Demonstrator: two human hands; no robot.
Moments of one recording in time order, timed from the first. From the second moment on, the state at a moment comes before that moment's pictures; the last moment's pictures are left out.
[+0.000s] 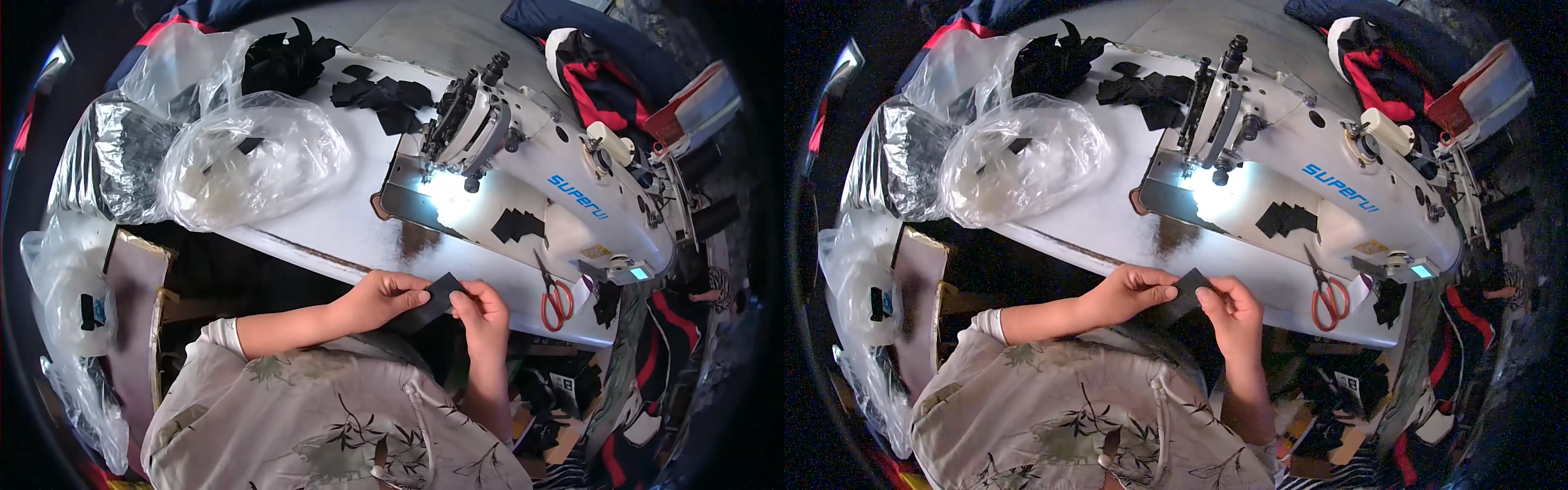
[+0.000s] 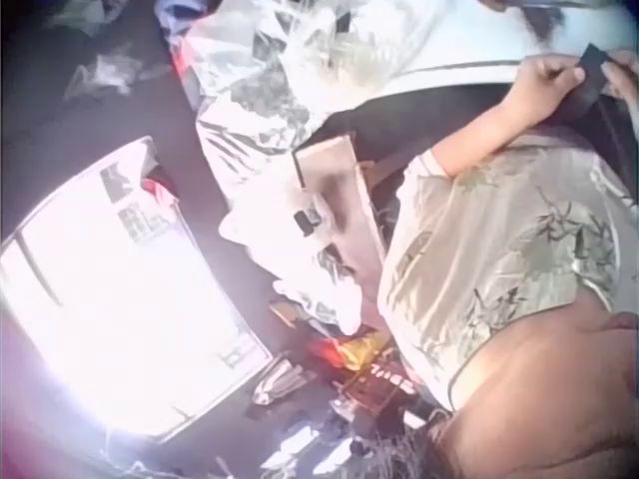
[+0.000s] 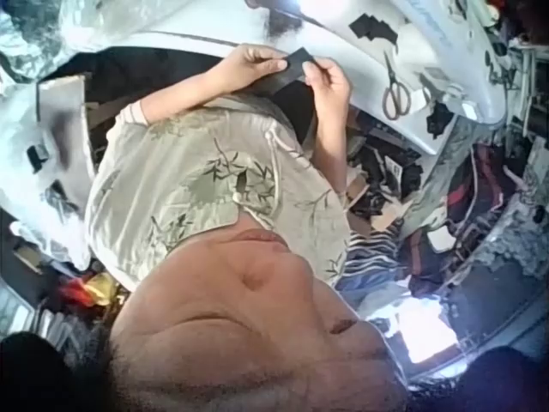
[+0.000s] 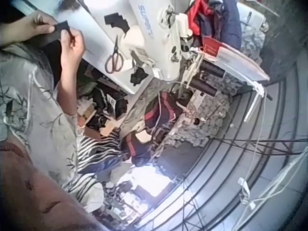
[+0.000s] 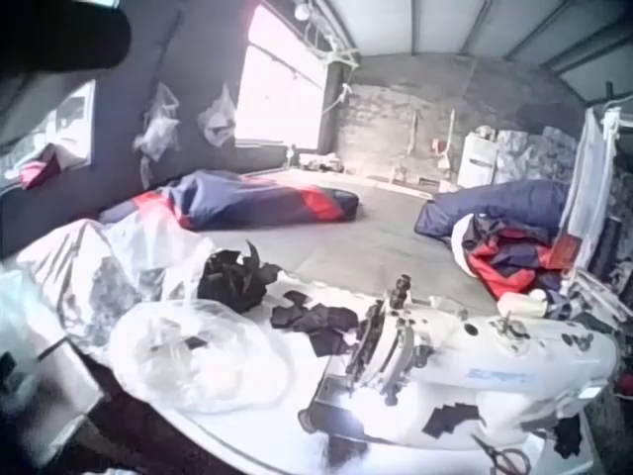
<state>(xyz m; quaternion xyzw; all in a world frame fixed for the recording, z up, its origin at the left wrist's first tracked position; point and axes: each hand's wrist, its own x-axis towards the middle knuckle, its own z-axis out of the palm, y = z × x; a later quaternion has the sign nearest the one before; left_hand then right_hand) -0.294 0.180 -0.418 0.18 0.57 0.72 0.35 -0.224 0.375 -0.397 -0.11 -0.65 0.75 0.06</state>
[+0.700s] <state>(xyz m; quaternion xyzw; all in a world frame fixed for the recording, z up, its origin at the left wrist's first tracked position) -0.287 0.183 -0.415 0.23 0.65 0.68 0.25 -0.234 0.369 -0.406 -0.14 -0.66 0.73 0.07</state>
